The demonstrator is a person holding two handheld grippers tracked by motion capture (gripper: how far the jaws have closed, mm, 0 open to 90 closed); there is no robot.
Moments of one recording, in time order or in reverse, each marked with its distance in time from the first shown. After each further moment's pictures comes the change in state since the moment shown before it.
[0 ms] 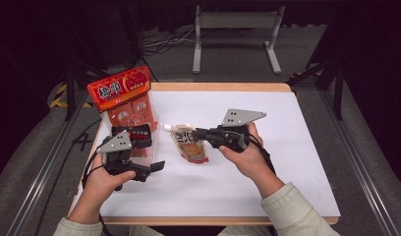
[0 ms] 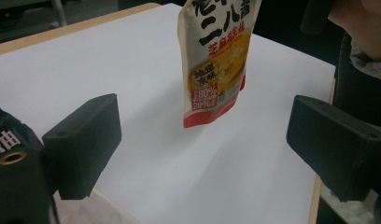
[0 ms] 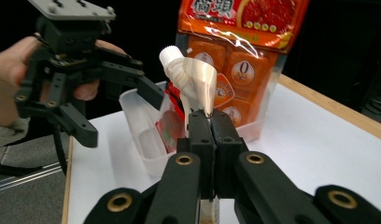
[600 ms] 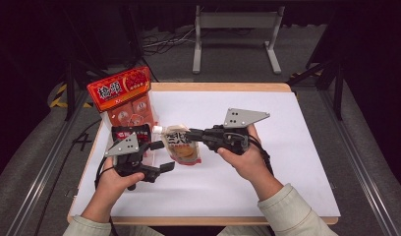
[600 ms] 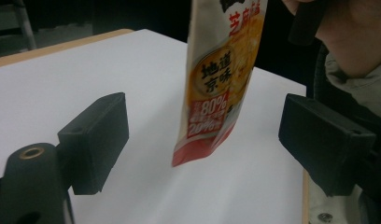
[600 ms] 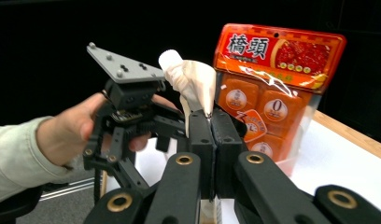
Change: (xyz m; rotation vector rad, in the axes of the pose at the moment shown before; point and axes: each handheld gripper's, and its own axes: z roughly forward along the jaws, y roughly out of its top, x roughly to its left) left arm -0.005 -0.009 0.028 -0.122 -0.120 -0.006; right arm 0.016 0.014 -0.003 -0.113 0.110 -0.007
